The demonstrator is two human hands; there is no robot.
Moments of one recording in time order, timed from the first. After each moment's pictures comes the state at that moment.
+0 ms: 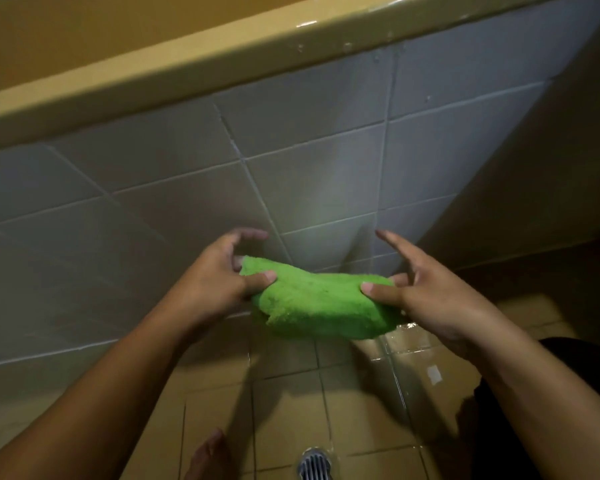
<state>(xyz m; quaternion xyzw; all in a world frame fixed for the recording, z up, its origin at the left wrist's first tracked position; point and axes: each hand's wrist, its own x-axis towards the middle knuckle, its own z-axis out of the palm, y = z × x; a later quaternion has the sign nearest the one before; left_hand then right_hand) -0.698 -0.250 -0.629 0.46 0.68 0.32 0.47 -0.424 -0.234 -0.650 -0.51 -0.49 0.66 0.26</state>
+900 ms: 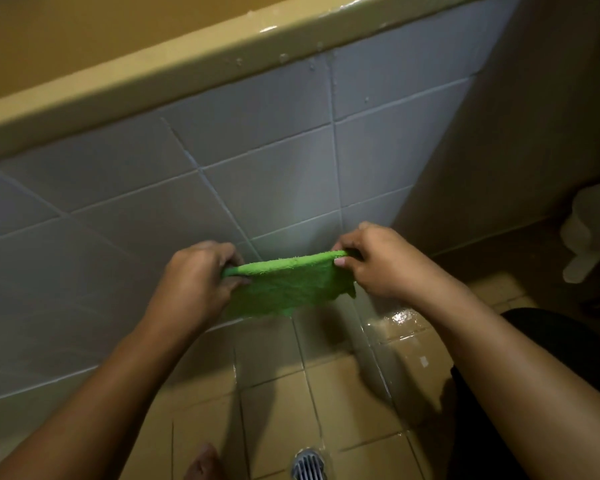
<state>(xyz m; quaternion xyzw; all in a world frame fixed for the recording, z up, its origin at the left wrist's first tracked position) -0.695 -0.241 -0.630 0.74 0.66 0.13 0.05 -0.425 -0.199 -0.660 -0.56 -0.75 0.33 0.14</state>
